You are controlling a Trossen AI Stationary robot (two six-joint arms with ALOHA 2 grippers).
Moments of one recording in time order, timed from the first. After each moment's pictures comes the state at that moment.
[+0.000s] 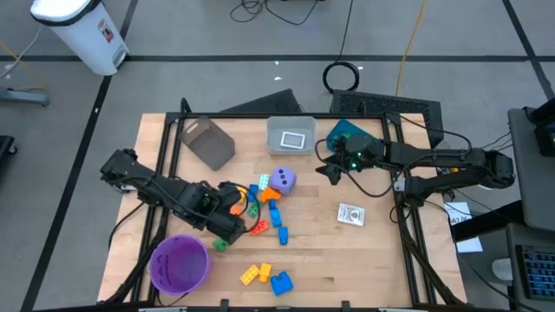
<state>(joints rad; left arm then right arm) -0.46 1.67 1.75 -1.57 -0.28 -1.20 -0.24 1.08 0.72 -0.23 -0.07 0.58</state>
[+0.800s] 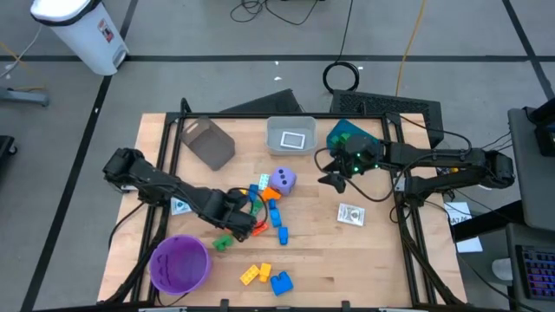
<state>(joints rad) -0.37 1.68 1.35 -1.25 -0.10 -1.24 -0.24 1.08 0.72 -0.28 -0.24 0.46</state>
